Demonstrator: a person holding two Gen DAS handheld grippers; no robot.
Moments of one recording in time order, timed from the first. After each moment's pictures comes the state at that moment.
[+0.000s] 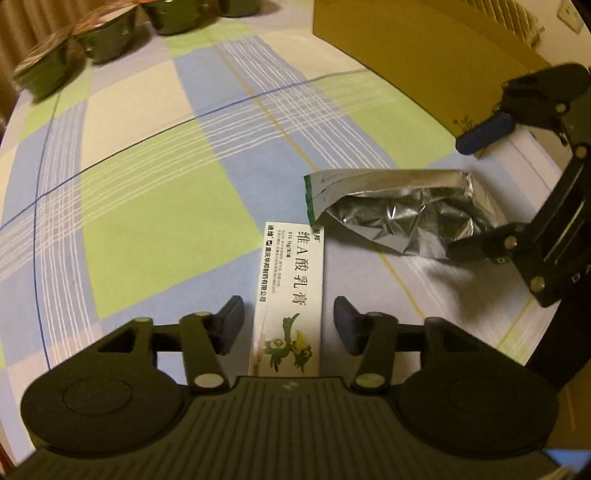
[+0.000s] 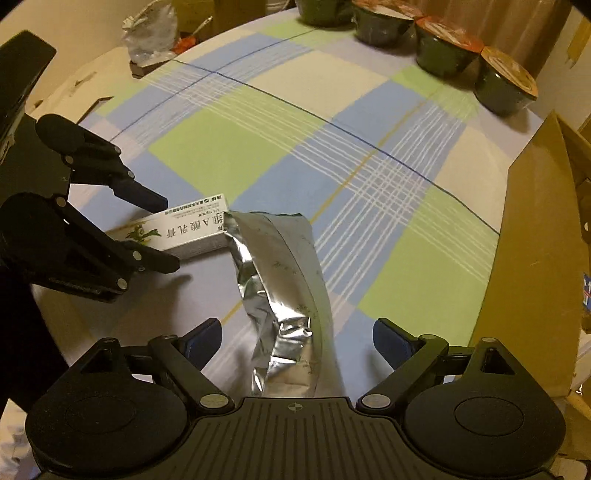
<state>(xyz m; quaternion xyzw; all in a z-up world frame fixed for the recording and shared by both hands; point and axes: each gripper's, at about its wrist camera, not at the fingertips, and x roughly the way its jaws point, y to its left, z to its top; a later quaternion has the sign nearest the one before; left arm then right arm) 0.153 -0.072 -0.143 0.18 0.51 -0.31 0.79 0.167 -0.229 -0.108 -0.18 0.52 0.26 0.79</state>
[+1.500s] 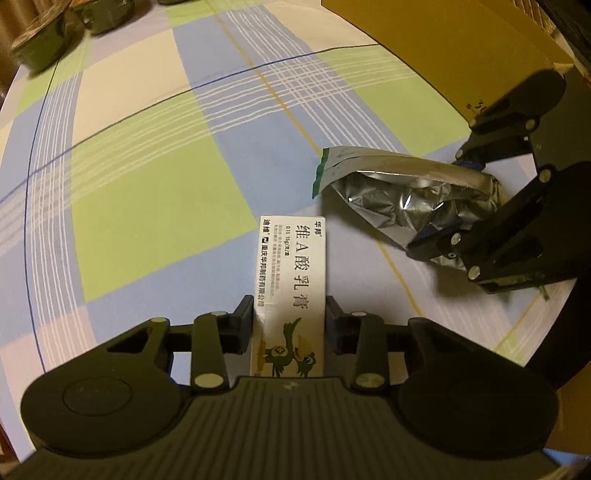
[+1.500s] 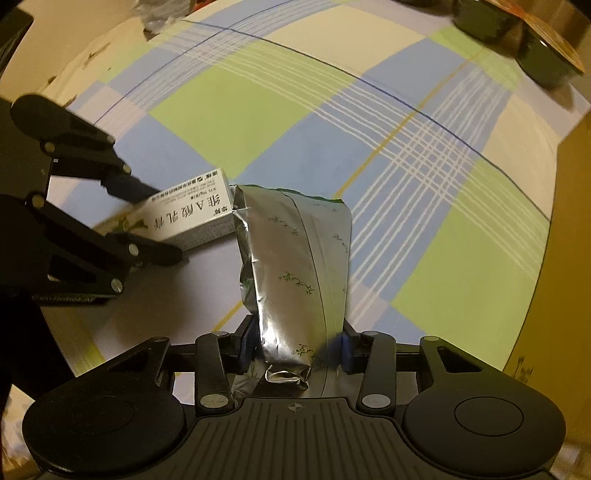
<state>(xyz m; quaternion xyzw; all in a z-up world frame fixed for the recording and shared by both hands) 0.152 -0.091 -0.150 0.17 0.55 -0.28 0.77 0.174 -0.237 -0.158 -0.18 0.58 0.29 0.75</state>
